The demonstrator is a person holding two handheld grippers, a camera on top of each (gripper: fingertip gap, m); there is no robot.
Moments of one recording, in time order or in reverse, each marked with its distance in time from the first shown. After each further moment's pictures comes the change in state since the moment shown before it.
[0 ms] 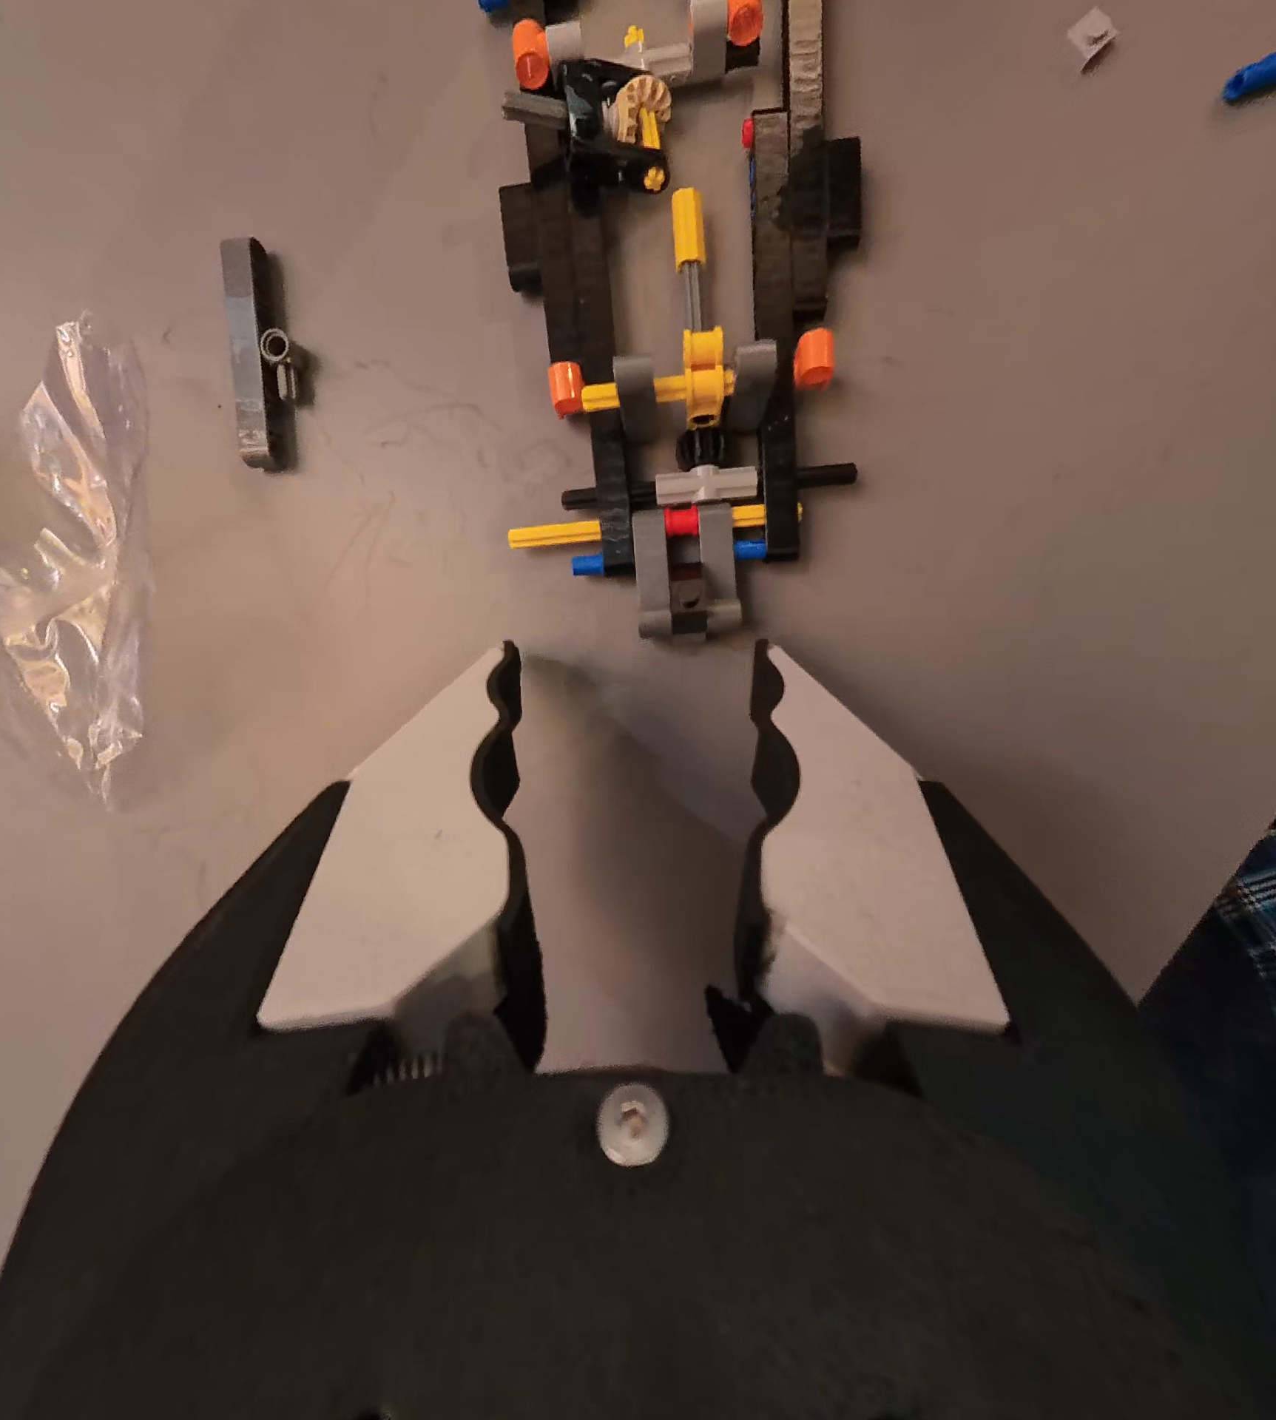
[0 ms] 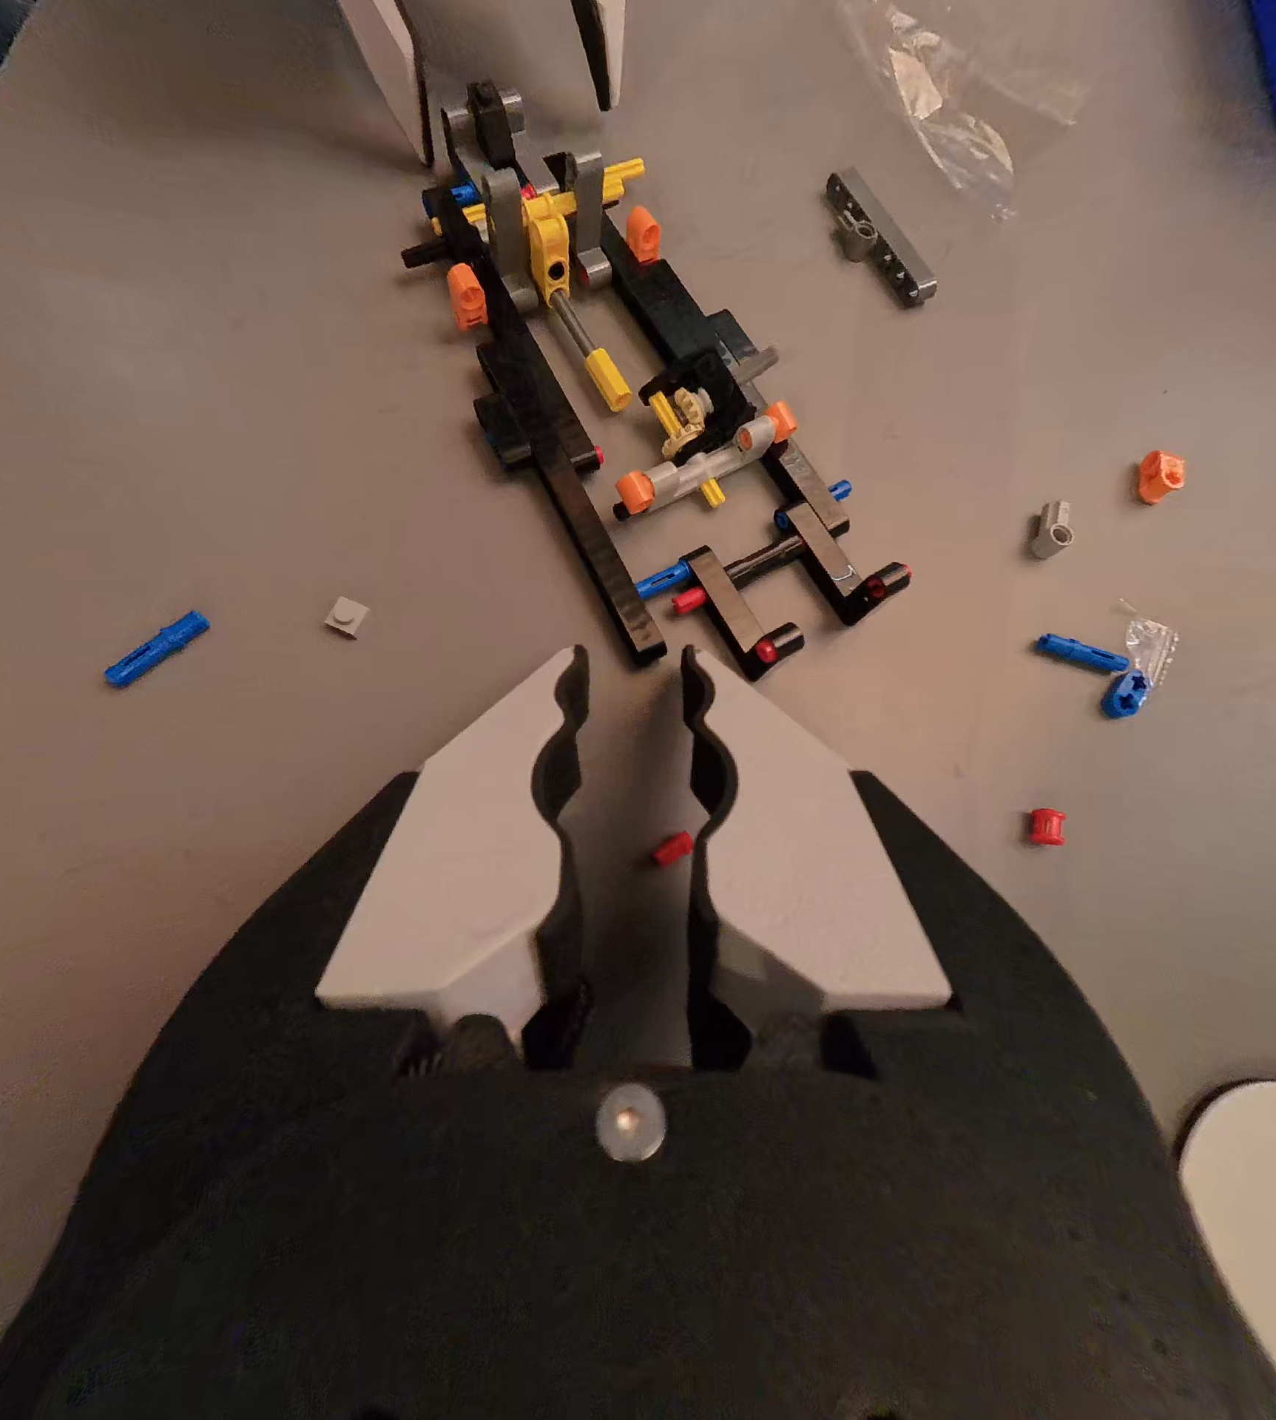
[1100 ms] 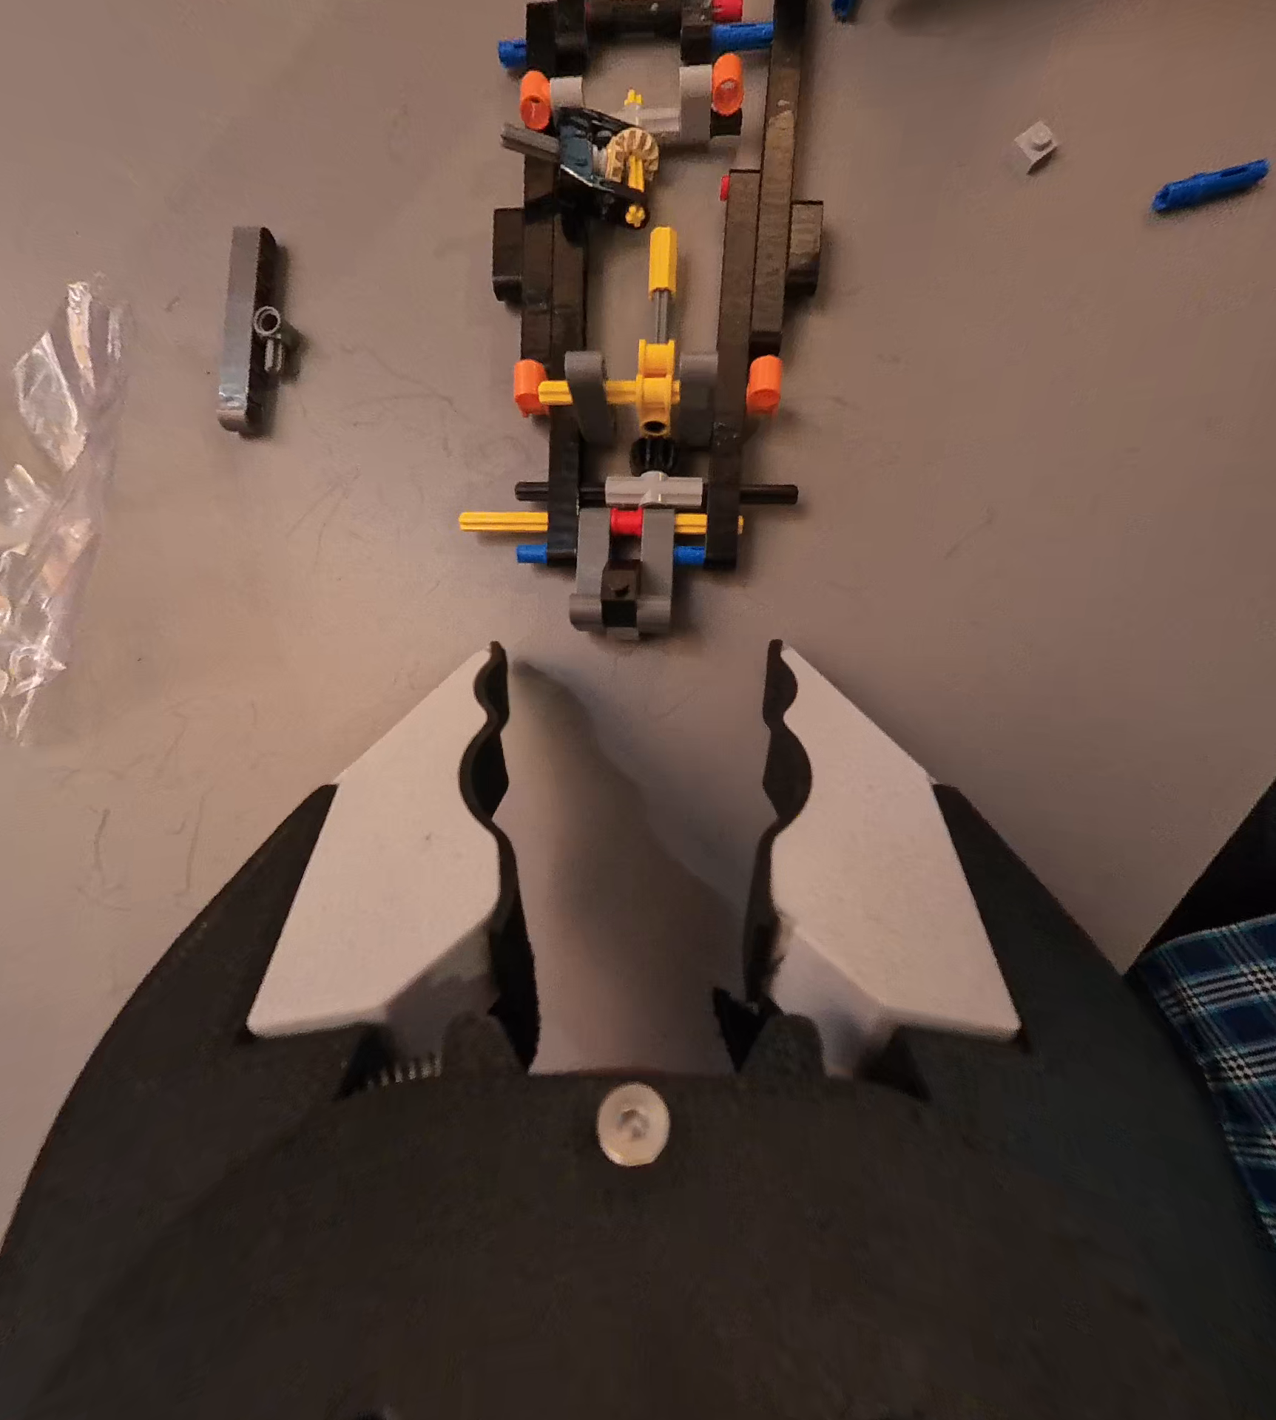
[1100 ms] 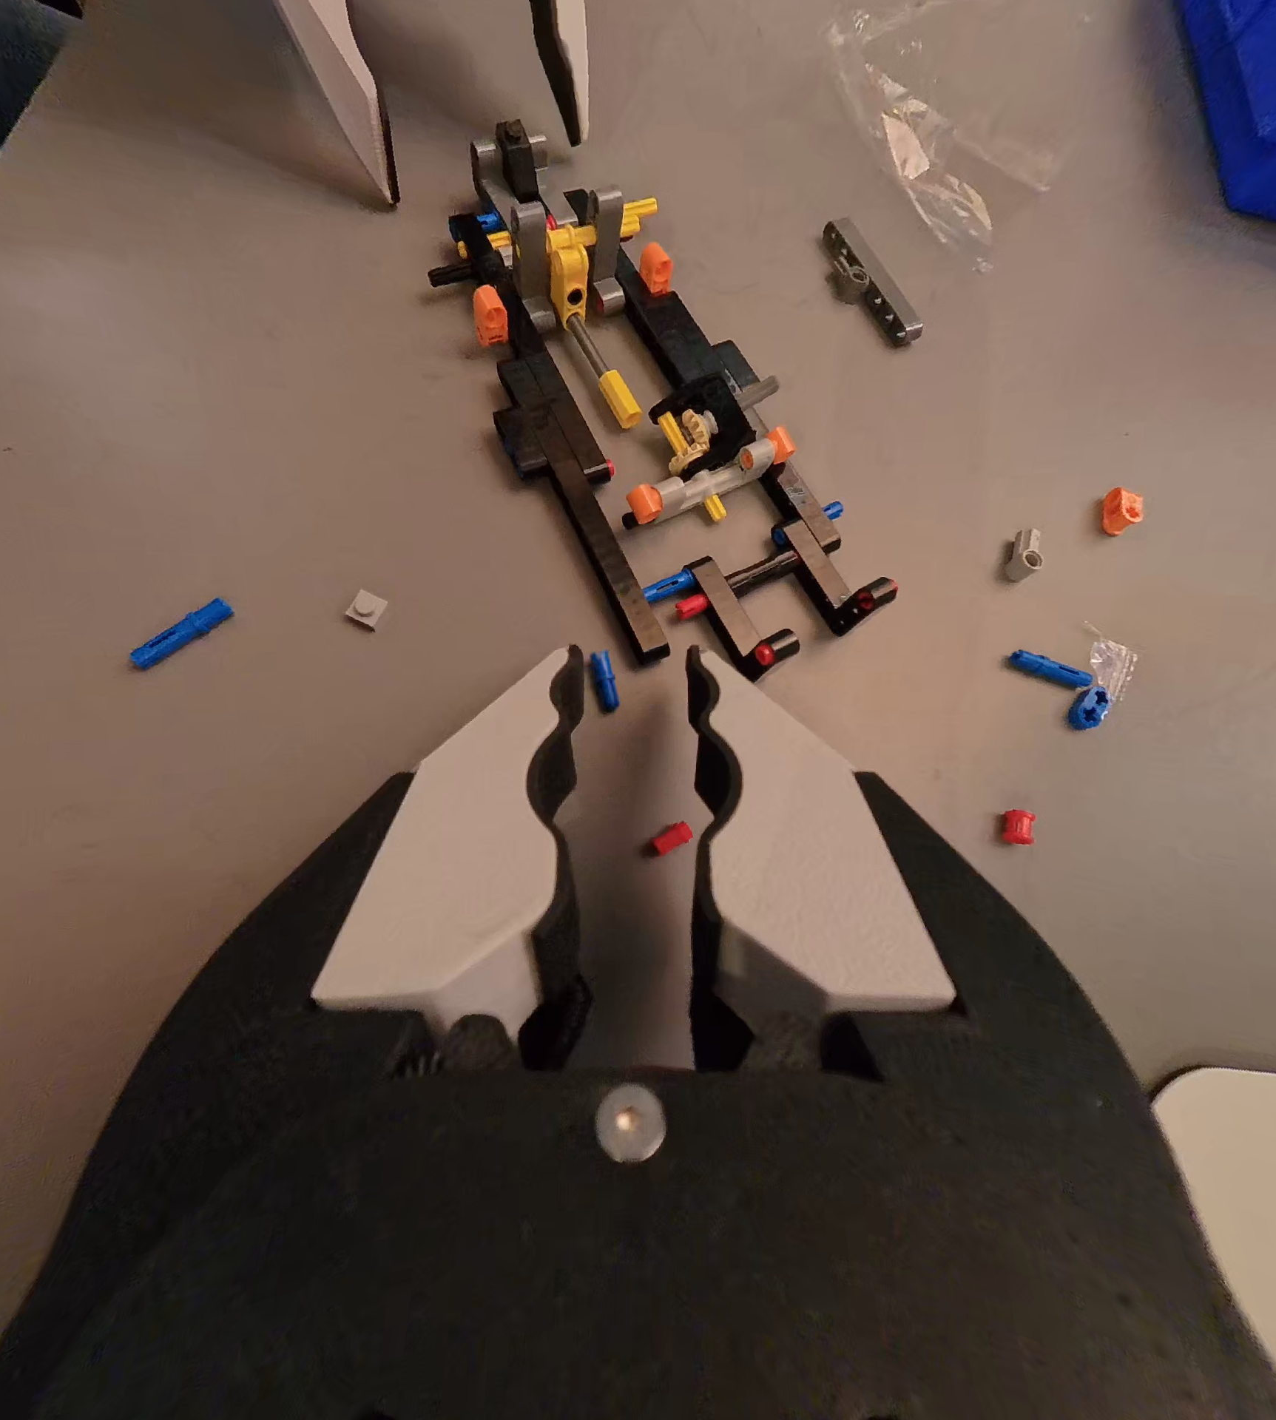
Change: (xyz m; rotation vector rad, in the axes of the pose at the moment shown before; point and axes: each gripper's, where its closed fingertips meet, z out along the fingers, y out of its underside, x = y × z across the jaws) left arm 0.016 -0.001 -0.002 0.104 -0.058 -0.098; right arm -0.002 -0.004 -0.008 0.033 0.014 -0.044
